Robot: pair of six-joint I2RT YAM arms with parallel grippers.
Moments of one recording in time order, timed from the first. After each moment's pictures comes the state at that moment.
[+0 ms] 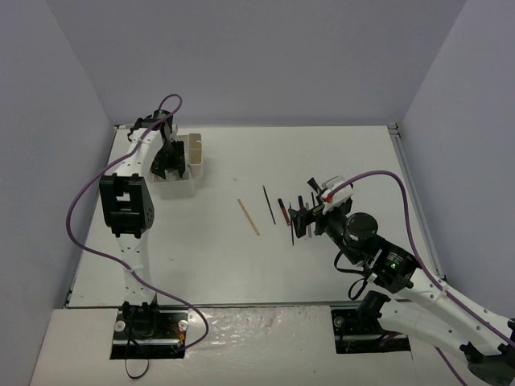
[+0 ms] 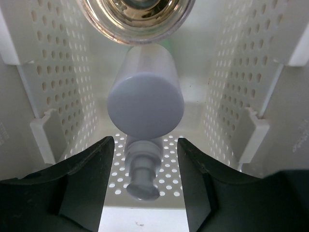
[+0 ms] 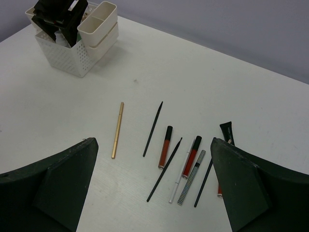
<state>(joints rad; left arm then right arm) -0.05 2.20 2.05 -1.11 -0.02 -0.17 0.88 0.70 0.69 -0.13 0.36 0.02</state>
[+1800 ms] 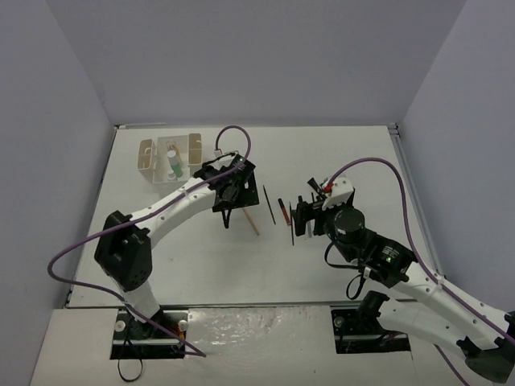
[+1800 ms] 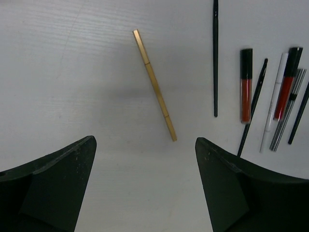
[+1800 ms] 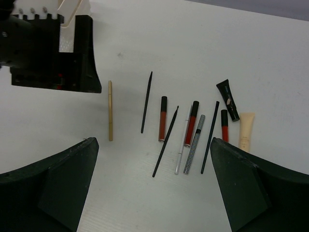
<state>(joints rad) -0.69 1.71 1.44 -0.79 -0.25 -0.80 0.88 0.77 0.75 -0.30 0.47 0.24</state>
